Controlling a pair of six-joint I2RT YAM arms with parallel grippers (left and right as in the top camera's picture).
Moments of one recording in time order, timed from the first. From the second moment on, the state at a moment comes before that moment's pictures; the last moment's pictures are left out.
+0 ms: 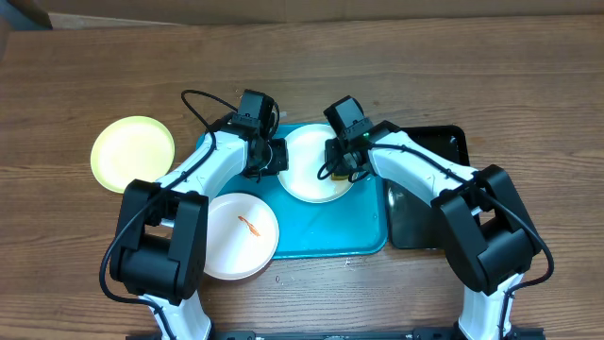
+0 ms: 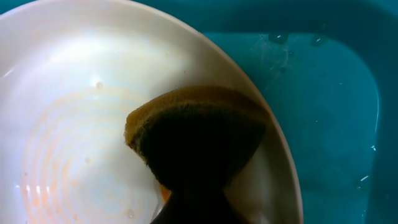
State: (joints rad) left arm -0.29 1.92 1.21 -0.59 0.16 -0.37; right arm 0.54 2.02 1.32 -0.51 0.00 0.49
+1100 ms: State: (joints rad) left arm -0.29 1.92 1.21 -0.58 0.17 -0.37; right arm 0.48 2.03 1.52 -0.61 -0.15 0.37
